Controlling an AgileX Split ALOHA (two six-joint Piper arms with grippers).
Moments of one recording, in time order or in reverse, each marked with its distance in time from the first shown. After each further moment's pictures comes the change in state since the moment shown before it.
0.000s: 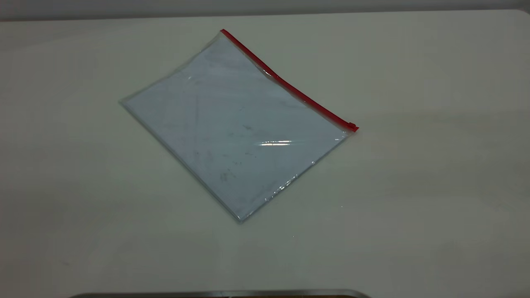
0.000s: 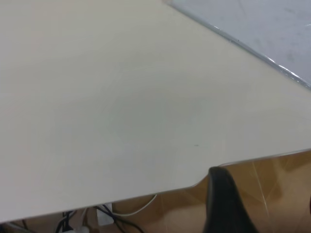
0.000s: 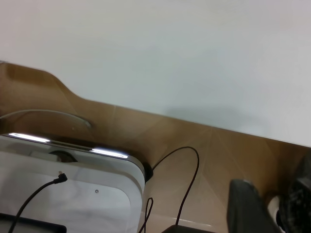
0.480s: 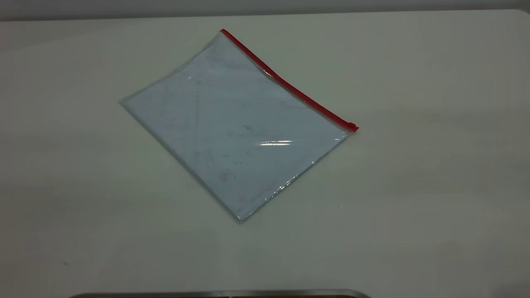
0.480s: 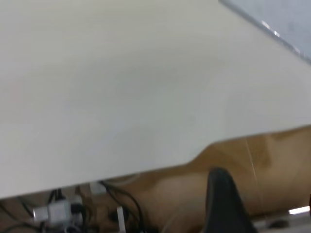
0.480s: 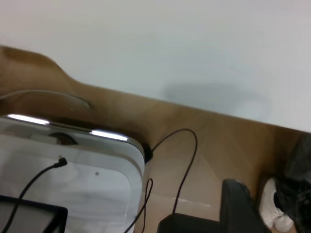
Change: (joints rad) left arm 0.000 0.108 0.000 0.000 -0.005 0.001; right arm 0.000 0.066 -0.022 -0.002 0.022 -0.001
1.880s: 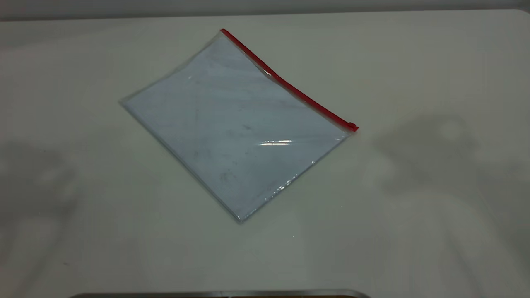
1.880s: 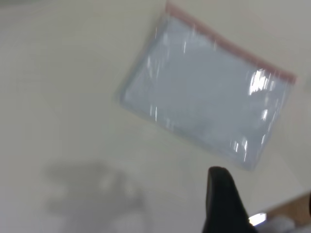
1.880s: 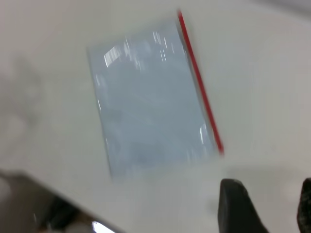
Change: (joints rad) left arm 0.000 1.053 -0.904 -0.210 0.033 0.148; right arm 0.000 0.739 -1.105 0.331 0.117 -0.239
